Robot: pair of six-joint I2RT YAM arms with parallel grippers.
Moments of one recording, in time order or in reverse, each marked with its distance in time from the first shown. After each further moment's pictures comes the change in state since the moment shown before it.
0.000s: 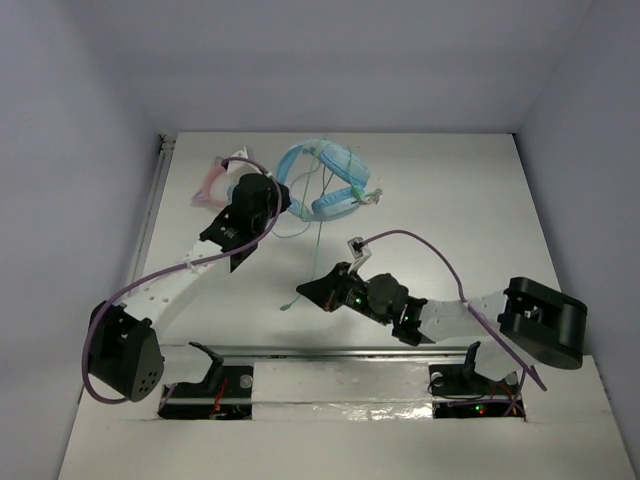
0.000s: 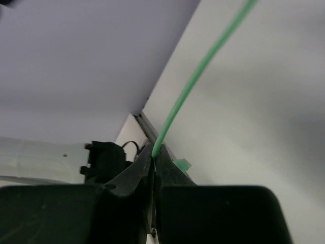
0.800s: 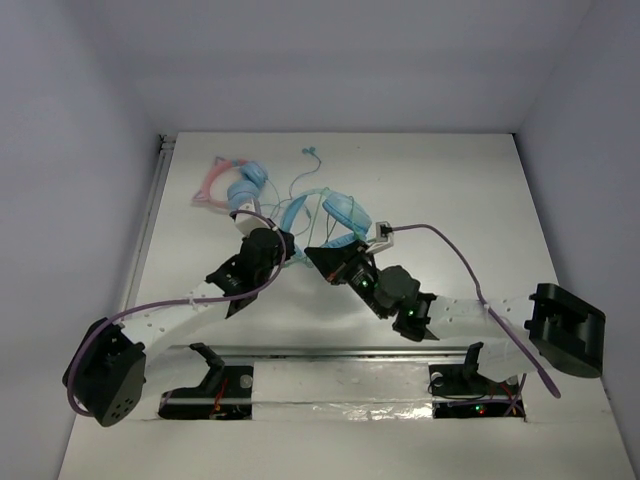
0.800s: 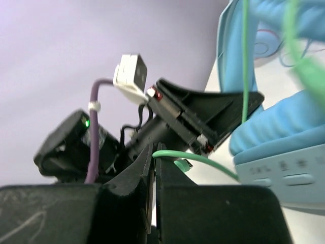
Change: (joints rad) left arm -0.168 -0.161 -0.409 0.159 -0.109 -0.085; right arm 0.012 -0.123 0.098 -0.024 0.348 0.090
